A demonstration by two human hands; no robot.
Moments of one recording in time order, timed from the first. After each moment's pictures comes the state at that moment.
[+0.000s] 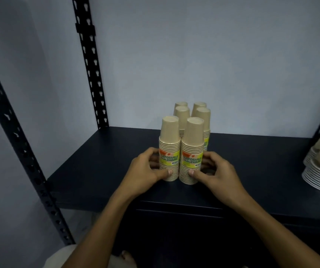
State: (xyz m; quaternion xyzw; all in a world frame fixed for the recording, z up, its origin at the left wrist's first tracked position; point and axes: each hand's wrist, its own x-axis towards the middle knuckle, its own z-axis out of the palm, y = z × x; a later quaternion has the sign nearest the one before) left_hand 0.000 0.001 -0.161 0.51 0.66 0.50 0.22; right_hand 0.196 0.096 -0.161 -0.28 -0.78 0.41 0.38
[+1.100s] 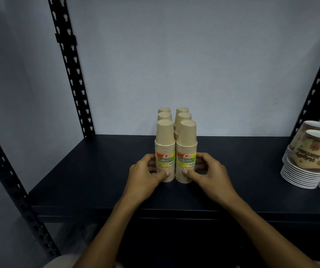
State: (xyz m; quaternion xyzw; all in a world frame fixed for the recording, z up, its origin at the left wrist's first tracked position) left_hand 0.033 0.026 -0.165 0.49 0.67 0.53 0.16; right_hand 0.209 0.115 -0.164 -0.33 -0.77 0.37 0.40
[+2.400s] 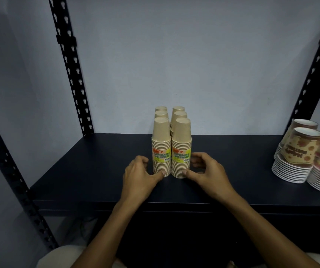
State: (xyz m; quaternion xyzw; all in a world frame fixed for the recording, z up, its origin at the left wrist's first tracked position) left_hand 0.043 0.016 -0.172 0.44 0.78 0.44 0.04; right_hand 0.221 0.115 -0.166 -0.36 -0.79 0.34 0.37
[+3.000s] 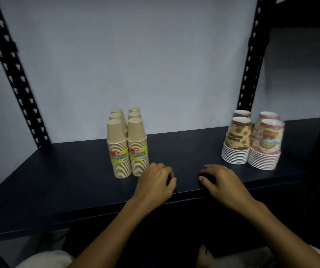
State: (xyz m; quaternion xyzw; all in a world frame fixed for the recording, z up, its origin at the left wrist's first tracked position) left_hand 0.150 0.055 -0.177 0.72 0.63 0.27 -0.06; right_hand 0.359 0.108 -0.175 -0.45 -0.85 0.08 0.27
